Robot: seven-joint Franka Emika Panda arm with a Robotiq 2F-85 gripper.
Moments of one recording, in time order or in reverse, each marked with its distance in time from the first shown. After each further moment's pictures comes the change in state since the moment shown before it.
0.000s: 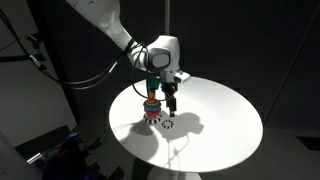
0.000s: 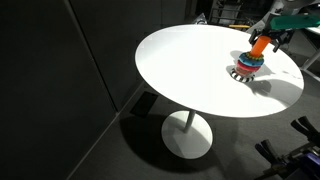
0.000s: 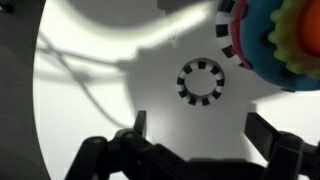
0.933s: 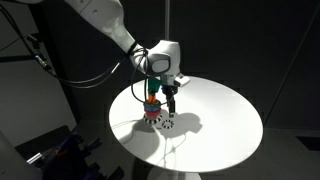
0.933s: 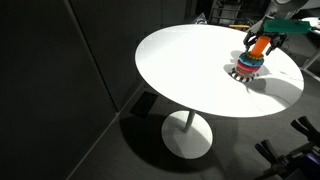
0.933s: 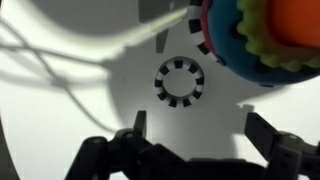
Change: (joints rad) arm 0.003 0.045 0.007 0.020 0.115 0.052 -0.012
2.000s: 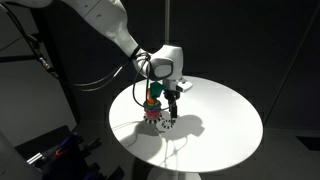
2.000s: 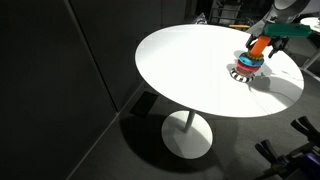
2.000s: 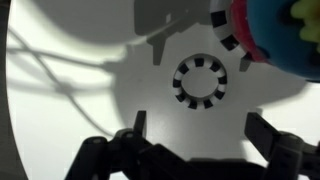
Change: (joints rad) arm -0.002 0.038 -0.029 0.012 0.001 0.001 0.005
